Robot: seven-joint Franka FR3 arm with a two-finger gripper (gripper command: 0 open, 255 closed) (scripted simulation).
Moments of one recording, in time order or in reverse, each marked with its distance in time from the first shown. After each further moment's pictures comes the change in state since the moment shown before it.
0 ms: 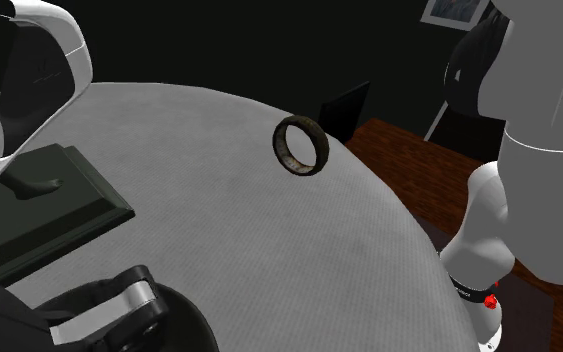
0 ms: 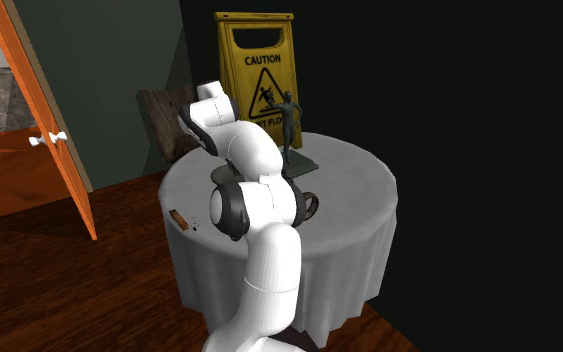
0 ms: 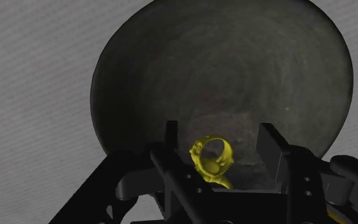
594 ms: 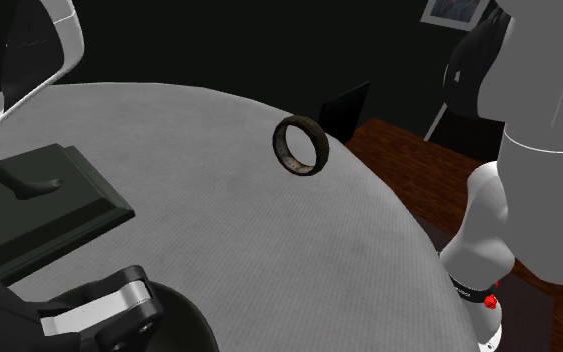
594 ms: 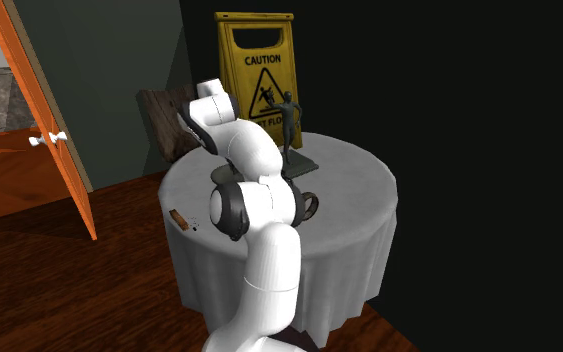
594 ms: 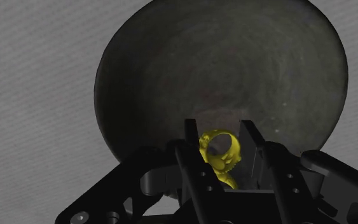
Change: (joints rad) arm 0.011 0.006 -0.002 0.028 -0.005 -0.022 -0.005
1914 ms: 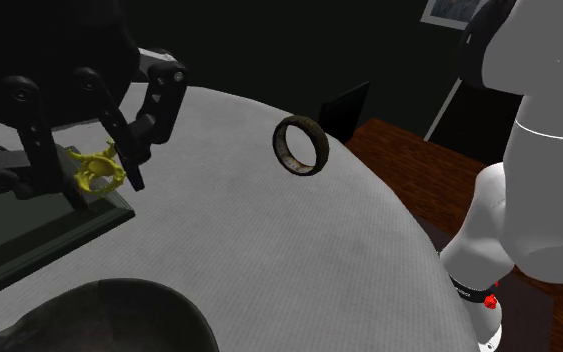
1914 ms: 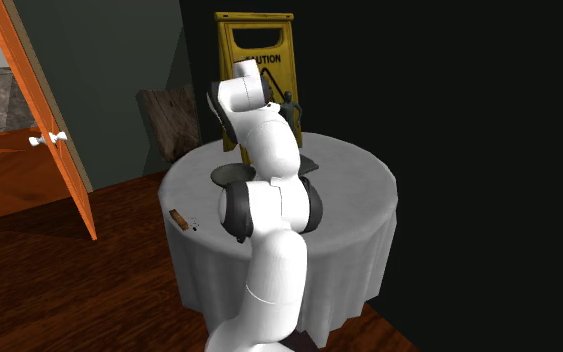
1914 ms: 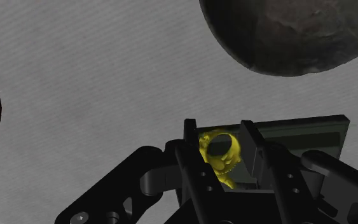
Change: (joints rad) arm -0.200 -0.106 -0.018 0.027 0.080 -0.060 -0.228
